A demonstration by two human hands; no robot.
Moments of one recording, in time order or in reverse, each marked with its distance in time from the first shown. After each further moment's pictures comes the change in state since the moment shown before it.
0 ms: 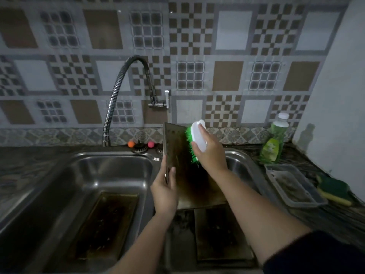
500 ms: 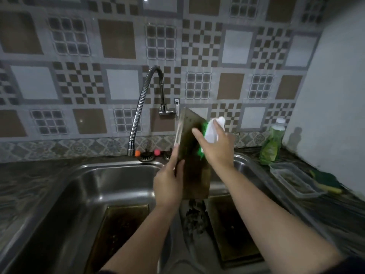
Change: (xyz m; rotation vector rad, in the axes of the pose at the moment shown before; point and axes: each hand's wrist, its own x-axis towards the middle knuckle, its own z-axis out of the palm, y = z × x) left_hand 0.055 0.015 -0.081 0.407 -0.087 0.329; right_hand -0.016 -0.114 0.015 0.133 0.192 0.322
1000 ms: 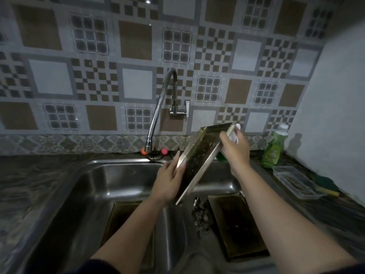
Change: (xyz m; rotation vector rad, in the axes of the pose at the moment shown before) left_hand 0.016 -0.059 -0.034 -0.169 -0.451 -0.137; right_hand -0.014 -0.017 -0.005 0.372 0.061 0.172
